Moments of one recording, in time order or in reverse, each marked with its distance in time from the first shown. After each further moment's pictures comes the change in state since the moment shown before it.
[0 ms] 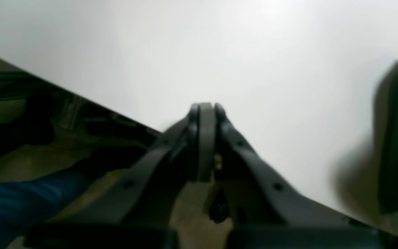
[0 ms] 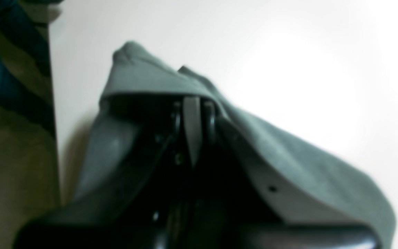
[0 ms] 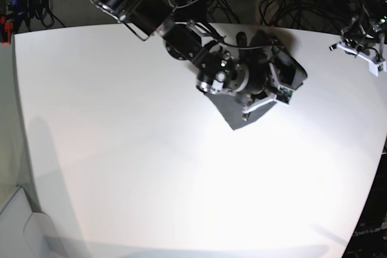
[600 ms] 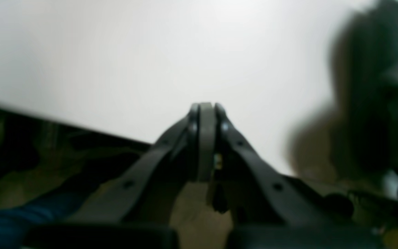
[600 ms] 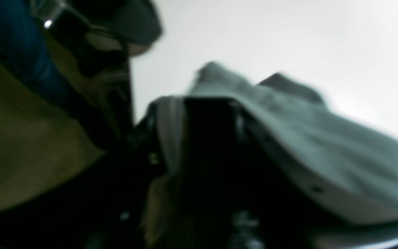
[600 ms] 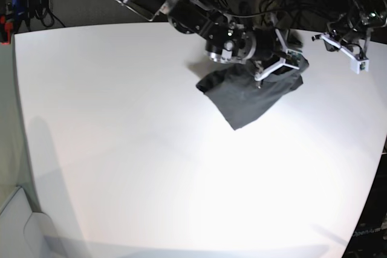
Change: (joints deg) left arm 0.2 4.3 0.1 0.1 0.4 -13.3 0.5; right arm -6.8 0.5 -7.0 2.8 -0.2 0.0 3.5
